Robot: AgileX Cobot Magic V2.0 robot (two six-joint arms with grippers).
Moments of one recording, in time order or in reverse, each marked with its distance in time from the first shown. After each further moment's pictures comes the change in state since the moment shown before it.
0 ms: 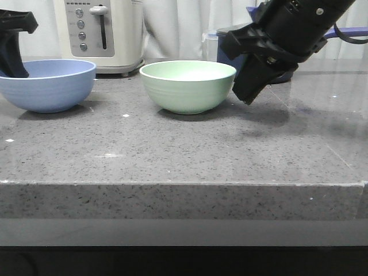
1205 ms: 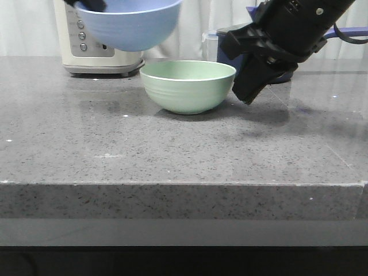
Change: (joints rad) left arm -0.279 0.071 -0.360 -0.029 0.090 -0.004; right arm 0.000 0.000 0.000 0.000 -0.002 0.000
